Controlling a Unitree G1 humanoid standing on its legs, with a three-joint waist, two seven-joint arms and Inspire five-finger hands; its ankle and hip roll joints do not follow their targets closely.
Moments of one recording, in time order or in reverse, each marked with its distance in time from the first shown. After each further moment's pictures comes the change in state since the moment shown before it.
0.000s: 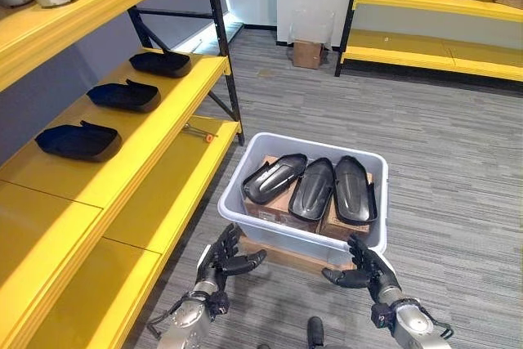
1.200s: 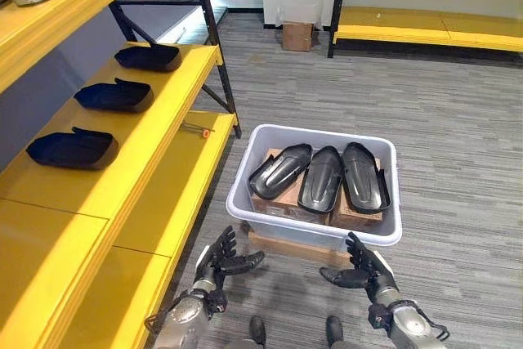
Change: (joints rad) left arm -0.035 0.032 0.002 0.039 0.000 0.032 0.001; right arm -0.001 0.049 0.004 -0.008 0.002 -0.020 -0.010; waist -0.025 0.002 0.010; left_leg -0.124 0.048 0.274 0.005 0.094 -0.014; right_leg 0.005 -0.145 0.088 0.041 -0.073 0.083
